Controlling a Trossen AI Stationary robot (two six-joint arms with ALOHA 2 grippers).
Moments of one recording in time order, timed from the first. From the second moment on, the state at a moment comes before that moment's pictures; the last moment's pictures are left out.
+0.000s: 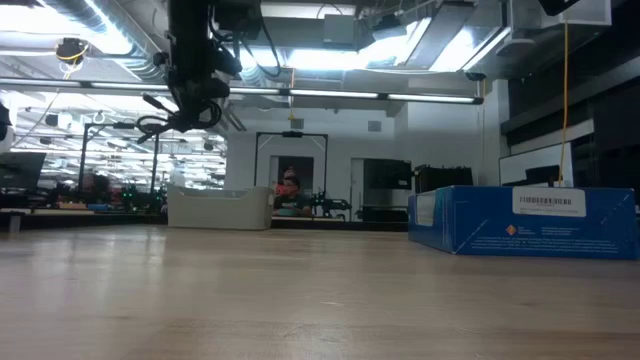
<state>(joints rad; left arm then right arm) 0.38 1.44 1.28 -1.23 -0.69 -0.40 0.68 1.10 0.79 -0.21 0.19 0.28</state>
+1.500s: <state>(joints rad) 0.65 1.74 1.28 -0.66 -0.50 0.79 0.68 1.10 0.79 -0.21 0.19 0.28</state>
